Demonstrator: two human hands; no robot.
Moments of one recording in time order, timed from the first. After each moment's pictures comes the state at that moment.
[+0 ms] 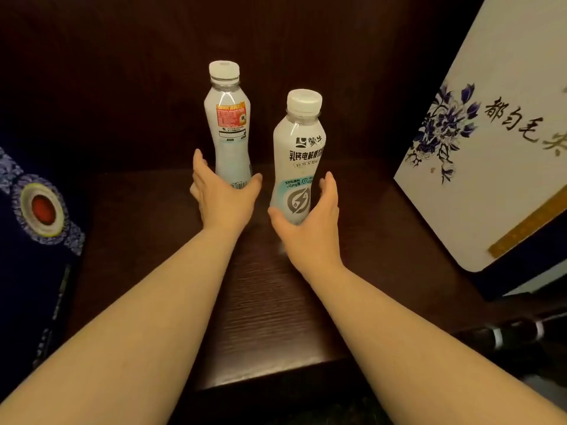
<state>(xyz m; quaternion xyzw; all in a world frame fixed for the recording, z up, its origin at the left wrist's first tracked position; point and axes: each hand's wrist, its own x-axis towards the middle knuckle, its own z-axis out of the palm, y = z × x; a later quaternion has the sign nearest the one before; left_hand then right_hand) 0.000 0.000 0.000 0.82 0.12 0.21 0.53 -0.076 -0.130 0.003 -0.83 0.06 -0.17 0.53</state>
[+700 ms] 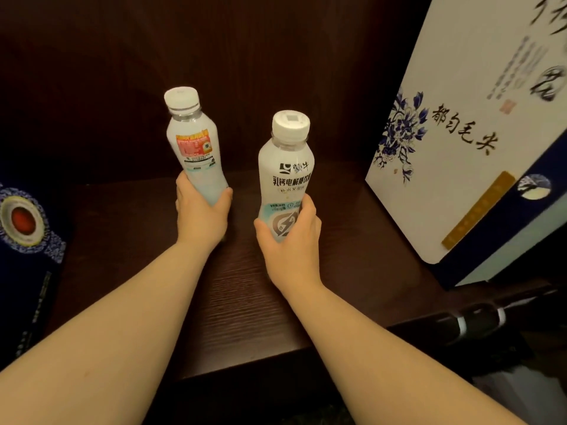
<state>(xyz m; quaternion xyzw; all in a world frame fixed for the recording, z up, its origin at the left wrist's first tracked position) -0.016 0.006 -0.006 0.83 0.08 0.20 0.52 -0.107 -0.141 0.002 -0.82 0.07 -0.21 0.53</state>
